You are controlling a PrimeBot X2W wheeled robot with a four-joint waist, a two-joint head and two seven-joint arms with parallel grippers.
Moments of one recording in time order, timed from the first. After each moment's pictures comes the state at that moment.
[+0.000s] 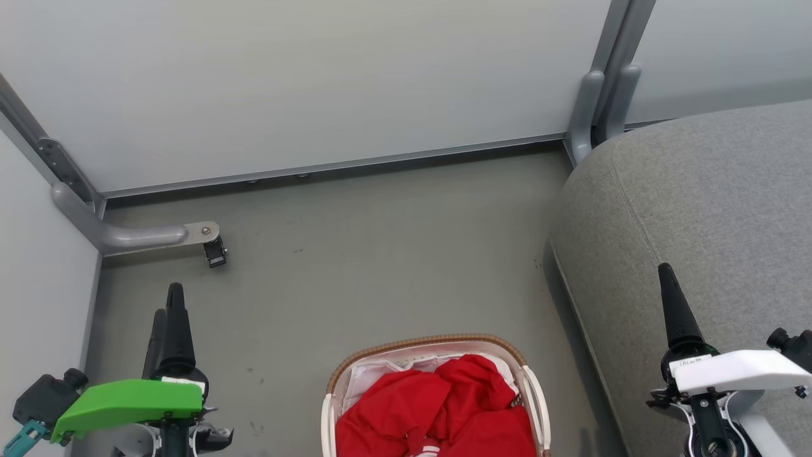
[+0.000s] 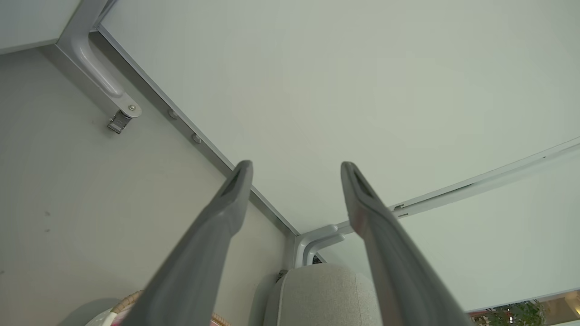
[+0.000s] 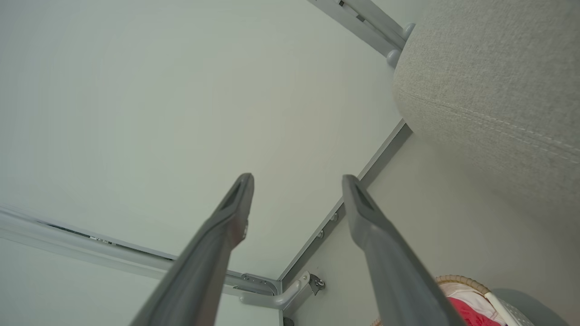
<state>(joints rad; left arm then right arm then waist) -0.04 0.04 0.04 0.11 -1.12 -0.07 -0.06 -0.08 -0.22 0.17 0.16 1.35 0.13 -0.26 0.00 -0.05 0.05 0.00</state>
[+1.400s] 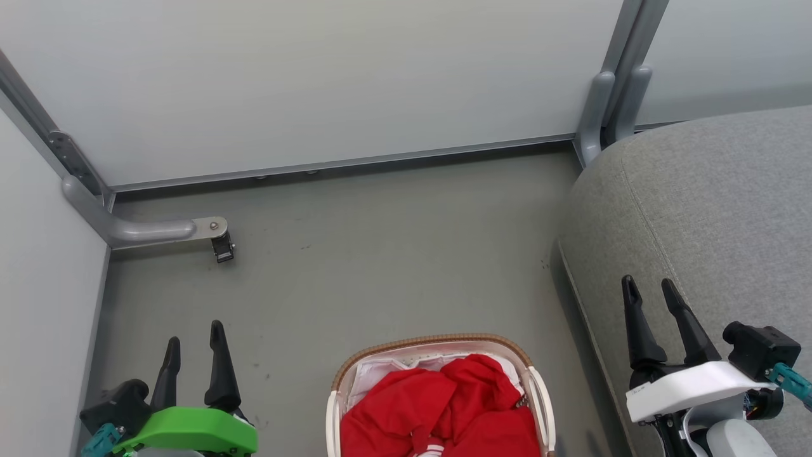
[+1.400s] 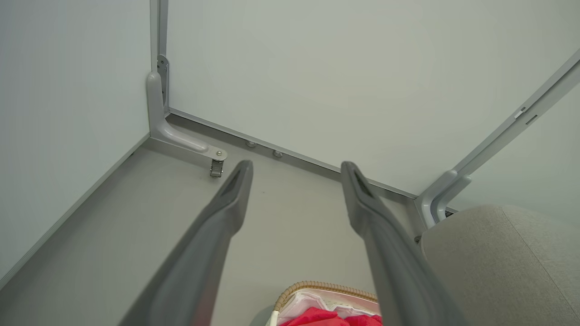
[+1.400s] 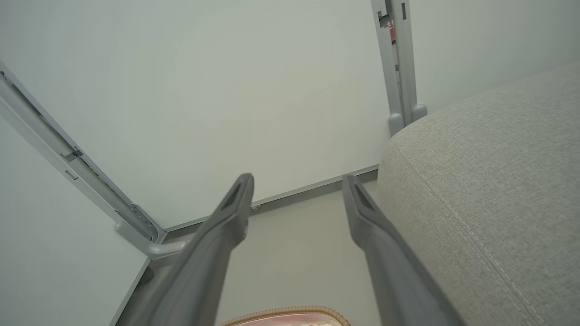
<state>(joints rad) 0.01 0.04 -0.03 0.21 -0.51 -0.03 -0.18 -0.06 -0.12 0.08 0.17 0.54 0.13 -0.26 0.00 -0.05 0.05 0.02</state>
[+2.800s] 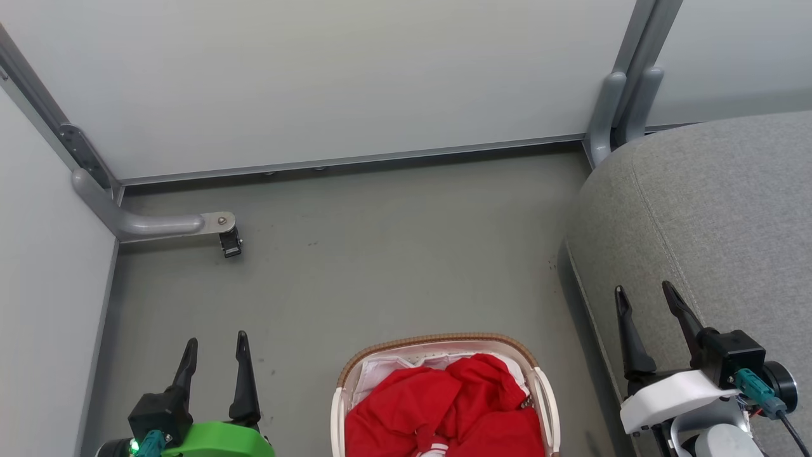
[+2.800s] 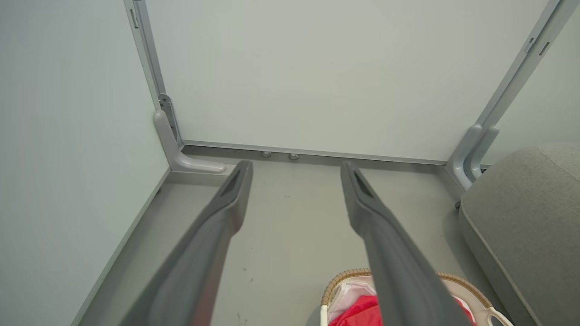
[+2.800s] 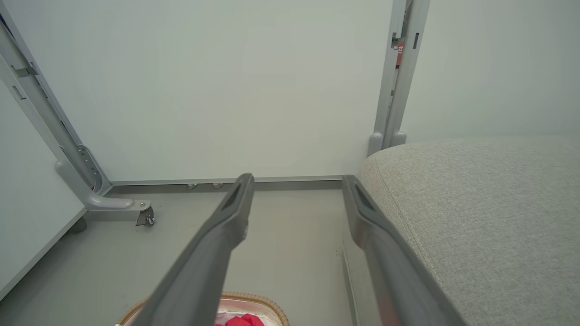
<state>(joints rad) 0.02 0.05 -0.07 0.27 -0.24 -0.04 -0.26 -0.05 -0.05 -0.01 0.19 0.13 0.13 -0.26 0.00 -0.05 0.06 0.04</state>
